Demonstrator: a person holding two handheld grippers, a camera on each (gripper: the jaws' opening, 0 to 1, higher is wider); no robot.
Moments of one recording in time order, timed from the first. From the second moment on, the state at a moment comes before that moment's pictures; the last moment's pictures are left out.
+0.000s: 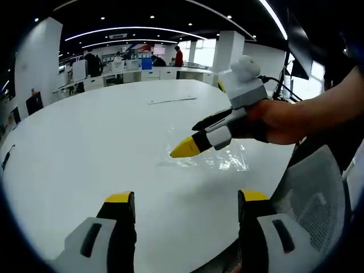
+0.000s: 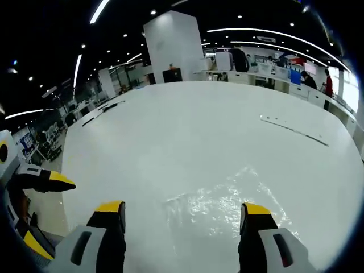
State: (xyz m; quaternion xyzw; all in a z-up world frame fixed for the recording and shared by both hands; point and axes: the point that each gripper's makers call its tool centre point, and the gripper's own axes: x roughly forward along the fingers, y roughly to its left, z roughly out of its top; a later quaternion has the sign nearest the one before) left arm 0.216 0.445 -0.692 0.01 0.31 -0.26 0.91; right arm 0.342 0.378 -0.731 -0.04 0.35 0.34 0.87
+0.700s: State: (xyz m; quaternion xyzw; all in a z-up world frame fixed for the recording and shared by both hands) left arm 0.207 0.443 -0.701 -0.01 0.32 -0.27 0.91; right arm 0.367 0.386 -0.767 -0.05 0.38 0.29 0.87
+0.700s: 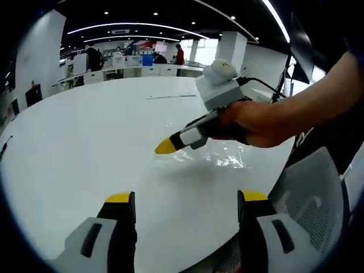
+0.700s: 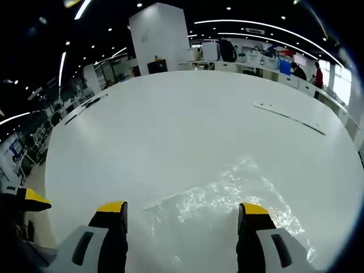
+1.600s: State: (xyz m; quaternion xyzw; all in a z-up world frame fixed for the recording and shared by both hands) left arm 0.207 0.444 -0.710 -0.02 0.33 -0.26 0.91; right arm 0.371 0.383 -0.781 -0.11 0.37 0.27 0.88
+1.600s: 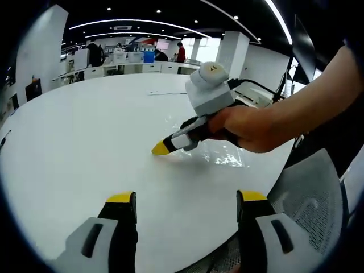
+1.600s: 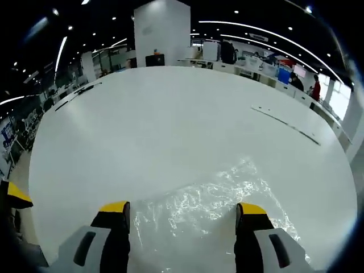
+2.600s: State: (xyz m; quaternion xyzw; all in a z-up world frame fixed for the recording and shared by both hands) left arm 0.205 0.439 -0.709 -0.02 0.33 -0.27 0.90; right arm 0.365 0.378 -0.778 -0.11 0.36 0.30 0.87
